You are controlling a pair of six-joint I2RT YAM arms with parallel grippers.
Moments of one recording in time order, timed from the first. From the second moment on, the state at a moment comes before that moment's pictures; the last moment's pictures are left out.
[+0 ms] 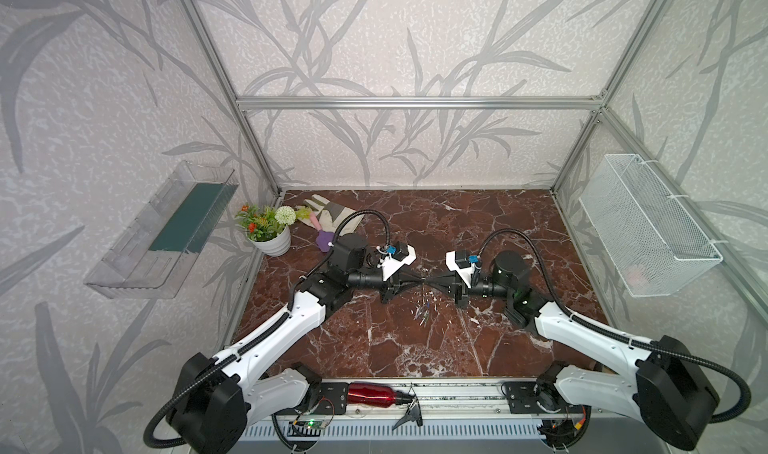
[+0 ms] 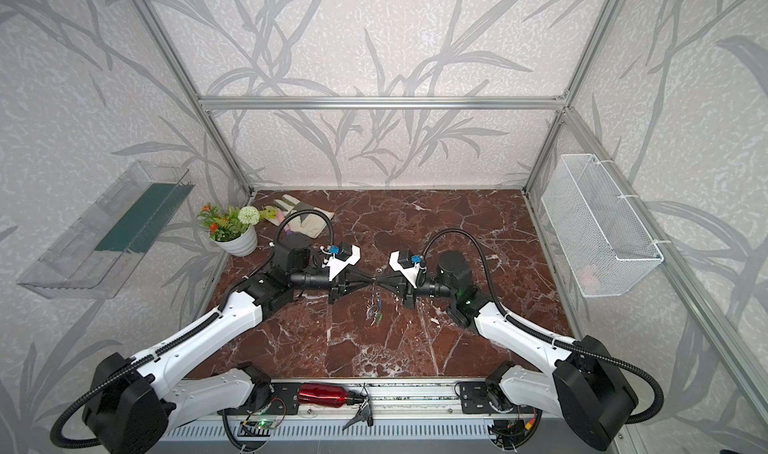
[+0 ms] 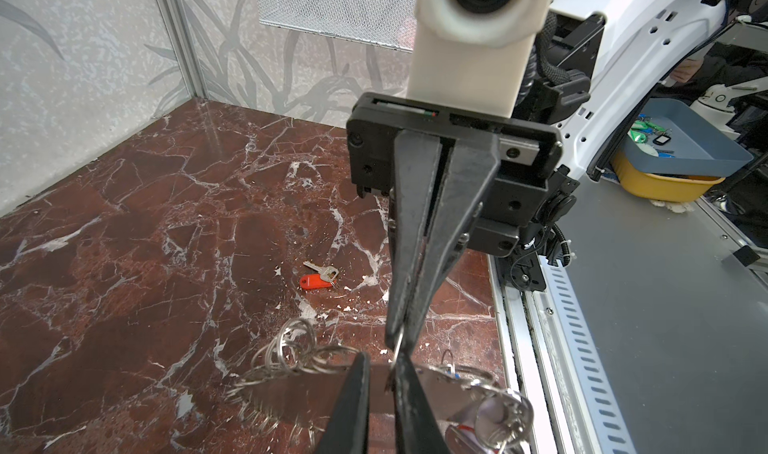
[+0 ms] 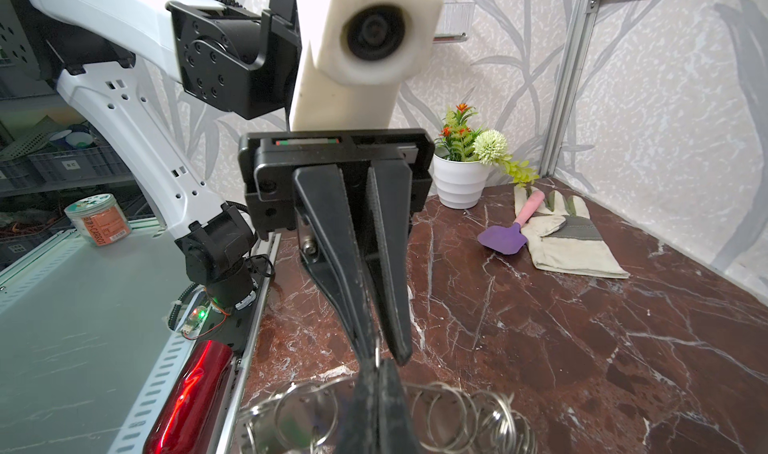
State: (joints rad) left arm -0.54 1.14 0.78 -0.09 0.87 0.23; right arm 0.64 1.18 0.58 0.50 -0.80 -0.02
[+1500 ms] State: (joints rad) left arm -0.58 1.13 0.74 -0.07 0.64 0.41; right arm 0.56 1.14 0.61 0.38 -0.49 0.17
